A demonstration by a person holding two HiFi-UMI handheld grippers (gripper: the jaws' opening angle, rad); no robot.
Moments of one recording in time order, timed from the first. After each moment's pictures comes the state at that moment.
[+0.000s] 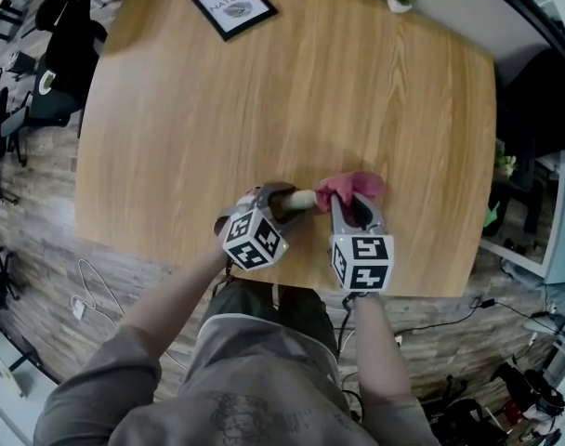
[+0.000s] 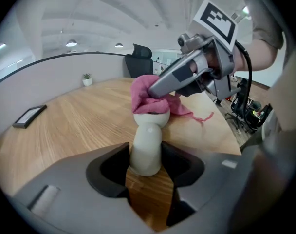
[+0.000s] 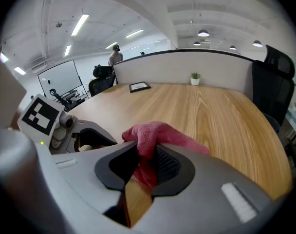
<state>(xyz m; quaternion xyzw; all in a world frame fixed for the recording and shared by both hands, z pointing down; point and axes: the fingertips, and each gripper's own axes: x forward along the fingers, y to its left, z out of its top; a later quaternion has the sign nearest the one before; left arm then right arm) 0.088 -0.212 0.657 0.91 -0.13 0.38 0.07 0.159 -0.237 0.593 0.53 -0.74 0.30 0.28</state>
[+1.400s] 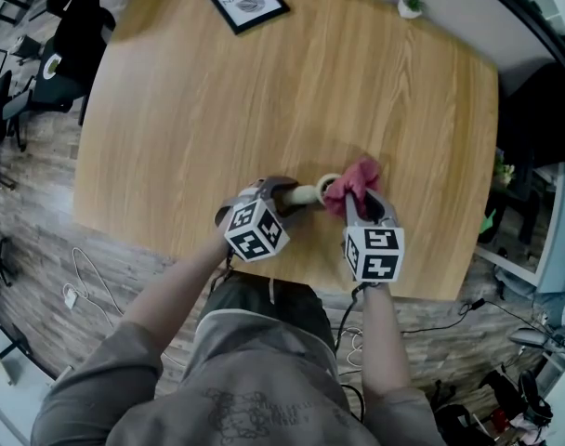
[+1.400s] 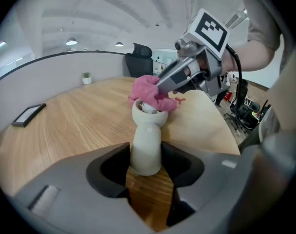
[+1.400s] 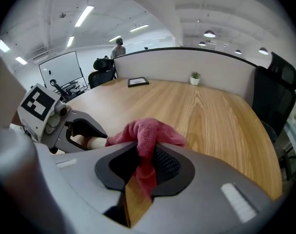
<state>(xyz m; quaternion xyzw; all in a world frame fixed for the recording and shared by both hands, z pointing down) 0.086 -0.213 0.658 0.91 -0.13 0.38 0.08 0.183 -0.240 0.602 0.52 -0.74 0.28 0.32</state>
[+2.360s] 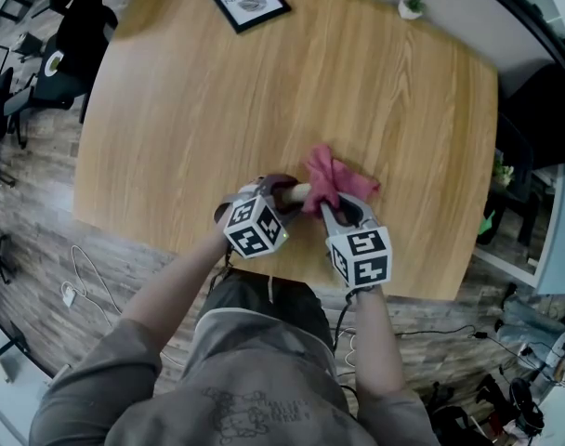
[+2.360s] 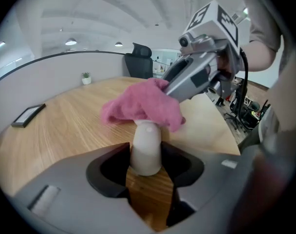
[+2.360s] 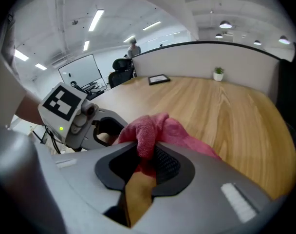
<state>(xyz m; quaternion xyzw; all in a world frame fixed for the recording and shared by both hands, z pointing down) 0.086 -0.213 0.657 0.91 -0.13 0.38 0.08 0.129 -0.219 0.599 0.42 -0.80 0.30 0.31</state>
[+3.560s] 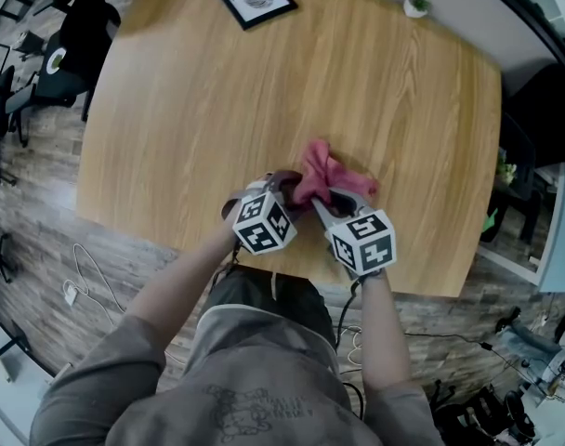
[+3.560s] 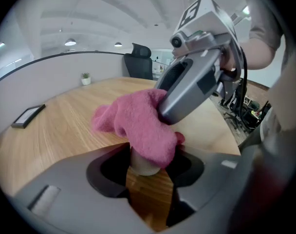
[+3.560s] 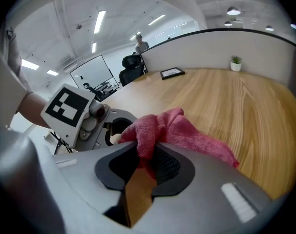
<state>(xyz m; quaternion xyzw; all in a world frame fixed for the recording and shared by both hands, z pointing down) 0.087 -0.213 0.658 0.91 -0.13 0.38 0.07 0.091 -0.216 0.606 0.34 -0.82 0.33 0.31</state>
